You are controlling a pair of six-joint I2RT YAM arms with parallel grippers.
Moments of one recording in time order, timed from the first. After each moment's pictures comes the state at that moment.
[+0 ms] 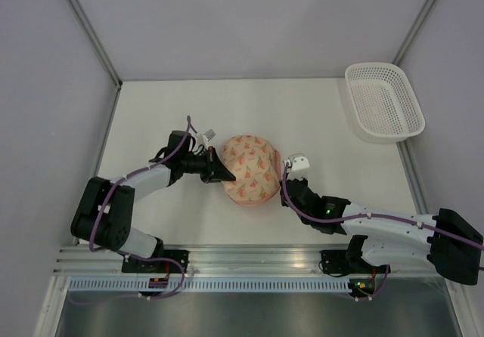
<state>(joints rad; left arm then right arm) -0.32 1.46 0.66 0.04 0.90 -0.68 1.07 1.09 0.51 -0.08 0.65 0.55</state>
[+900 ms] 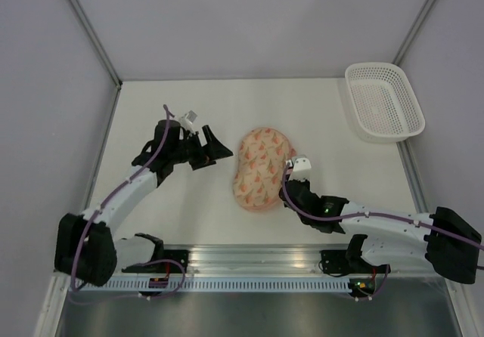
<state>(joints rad) -0.32 1.32 0.81 -0.15 0.56 -0.71 1.06 1.09 0.51 -0.15 0.68 0.59</state>
